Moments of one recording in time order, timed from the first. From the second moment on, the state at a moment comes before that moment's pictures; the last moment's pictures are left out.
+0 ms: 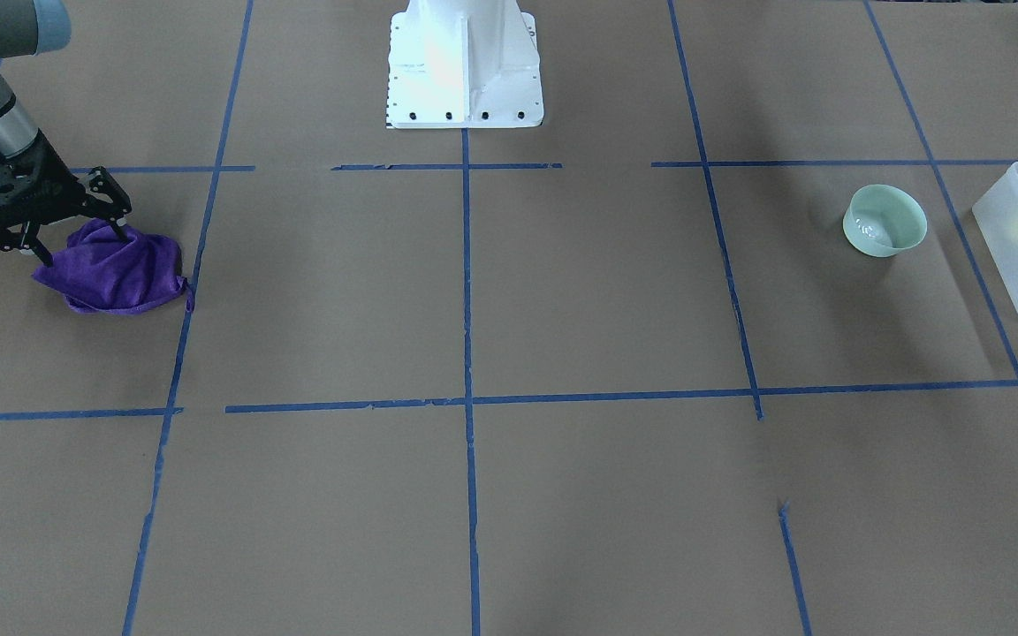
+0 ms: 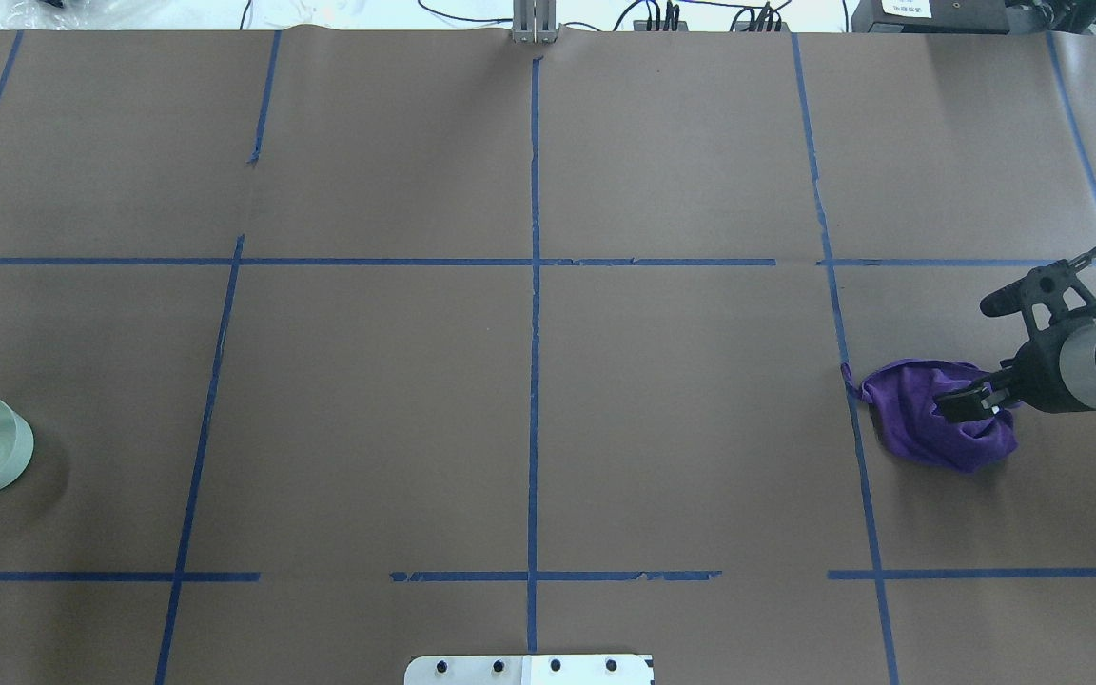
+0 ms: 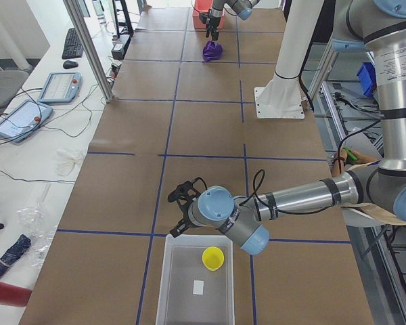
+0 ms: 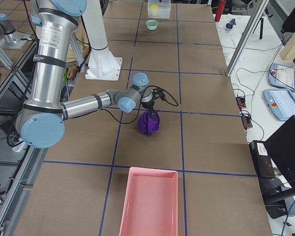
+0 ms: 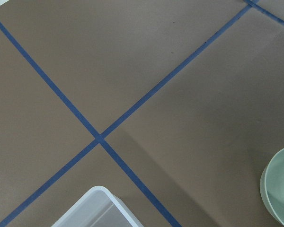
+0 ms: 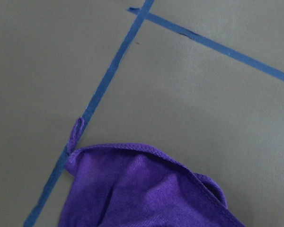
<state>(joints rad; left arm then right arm) -1.54 -1.35 -1.51 -2.48 -2.48 0.27 0.73 -1.78 1.95 -1.00 1.88 0.61</state>
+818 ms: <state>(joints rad) -1.54 -1.35 -1.52 -2.49 -2.48 0.26 0.64 -1.79 1.93 -1.00 1.83 0.59</state>
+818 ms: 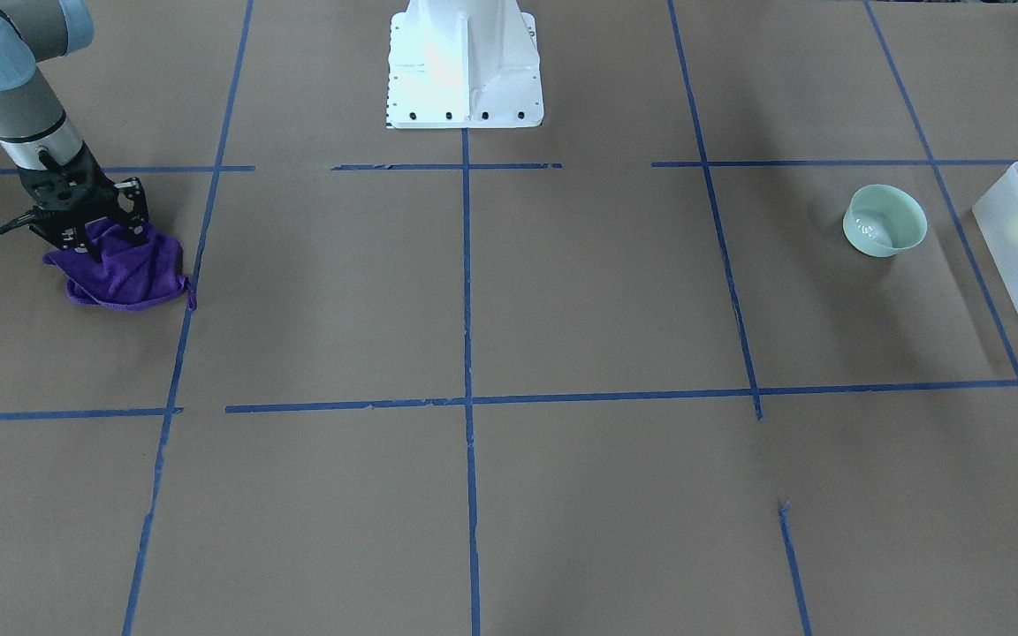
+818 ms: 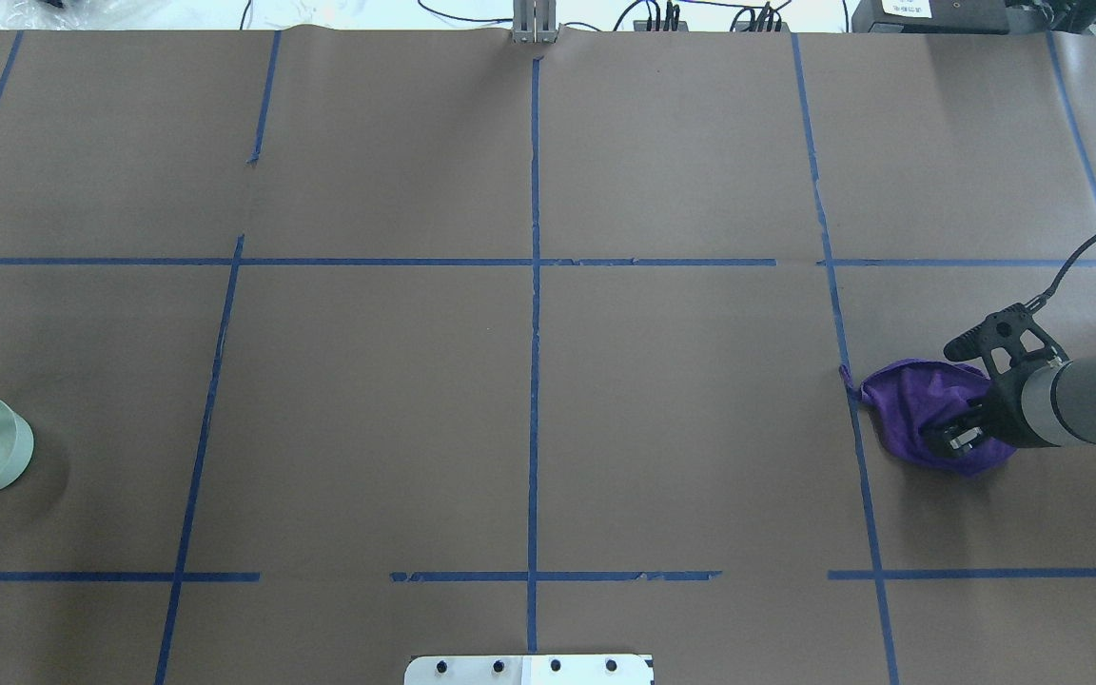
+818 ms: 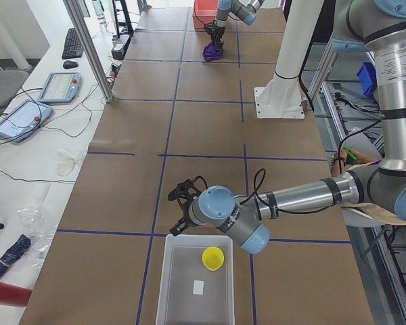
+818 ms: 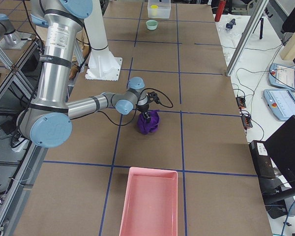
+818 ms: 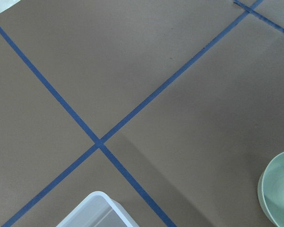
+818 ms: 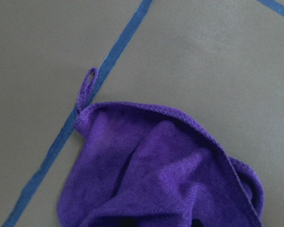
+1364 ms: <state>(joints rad) -1.54 -1.34 -1.57 -2.48 -2.48 0.16 0.85 -1.78 1.94 -1.07 1.91 0.31</state>
